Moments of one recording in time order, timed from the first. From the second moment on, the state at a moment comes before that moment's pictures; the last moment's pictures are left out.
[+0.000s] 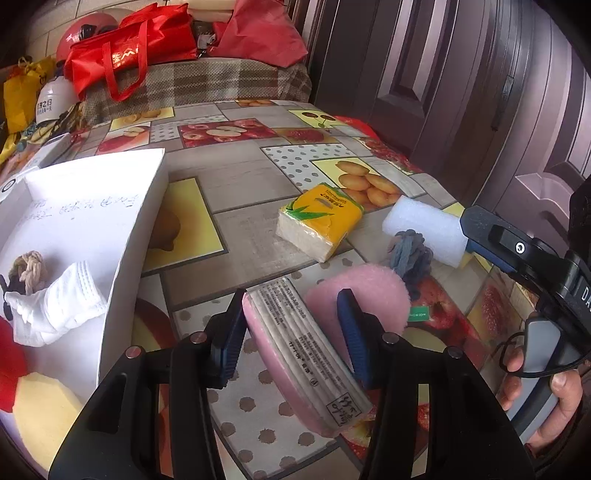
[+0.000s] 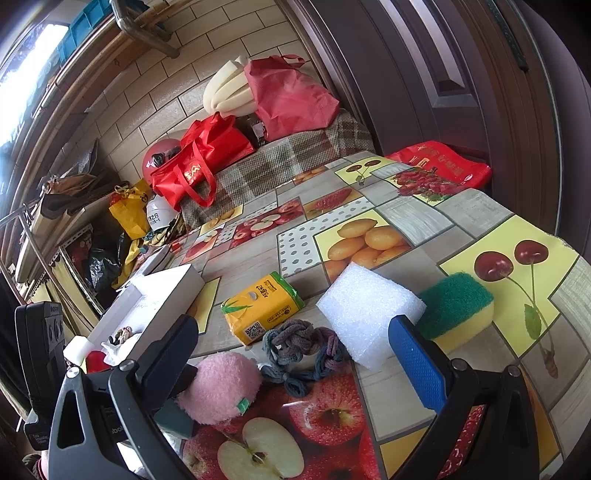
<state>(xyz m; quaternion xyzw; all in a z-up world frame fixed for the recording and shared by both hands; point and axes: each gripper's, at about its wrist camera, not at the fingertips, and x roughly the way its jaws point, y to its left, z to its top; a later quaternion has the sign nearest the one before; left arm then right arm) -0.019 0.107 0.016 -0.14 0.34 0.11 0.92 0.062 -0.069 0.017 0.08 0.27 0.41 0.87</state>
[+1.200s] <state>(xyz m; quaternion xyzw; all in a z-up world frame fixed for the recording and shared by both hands) -0.067 0.076 0.003 -0.10 0.40 0.06 0.91 0.042 0.035 -0.006 -0.21 0.32 0.49 0.78</state>
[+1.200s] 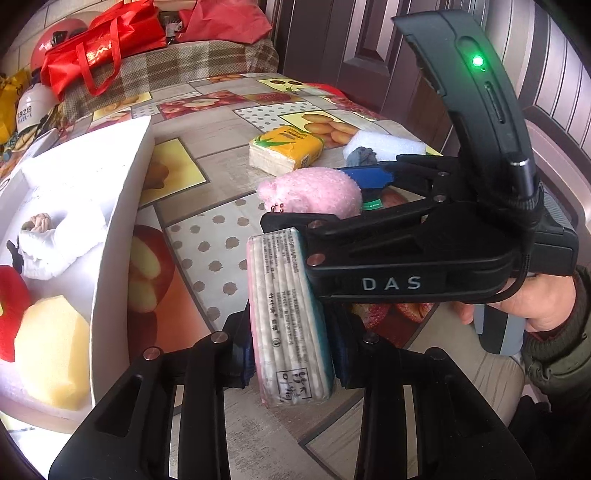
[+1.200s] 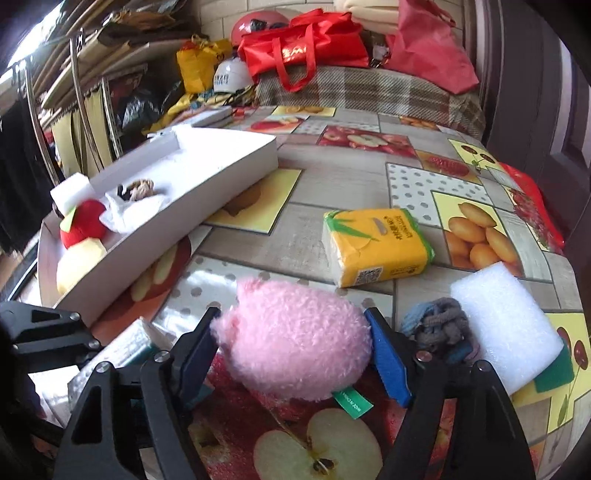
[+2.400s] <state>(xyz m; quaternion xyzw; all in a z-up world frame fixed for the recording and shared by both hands) -0.174 0.128 0.047 -0.02 0.17 0.25 0.95 -0.019 -0.041 0.046 -0.08 0.11 0.47 0.87</state>
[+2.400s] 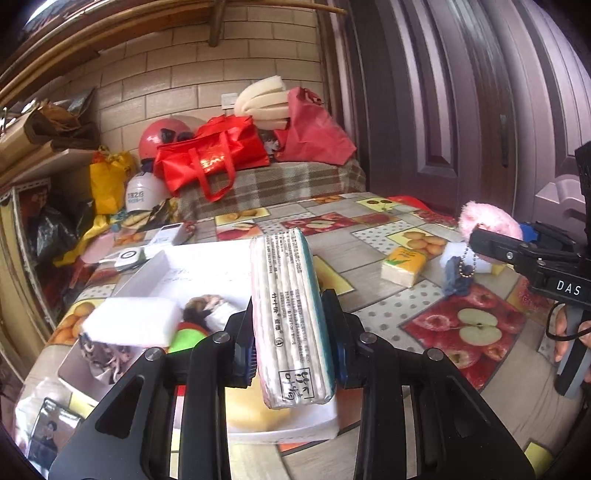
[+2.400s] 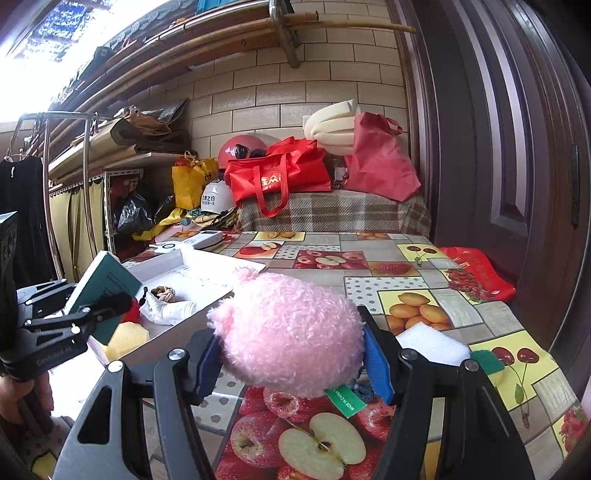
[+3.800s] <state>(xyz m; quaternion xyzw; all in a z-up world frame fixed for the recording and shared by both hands) -0.164 0.252 0.032 -0.14 0.22 0.32 0.91 -0.073 0.101 0.028 -0.15 0.12 0.56 0.81</state>
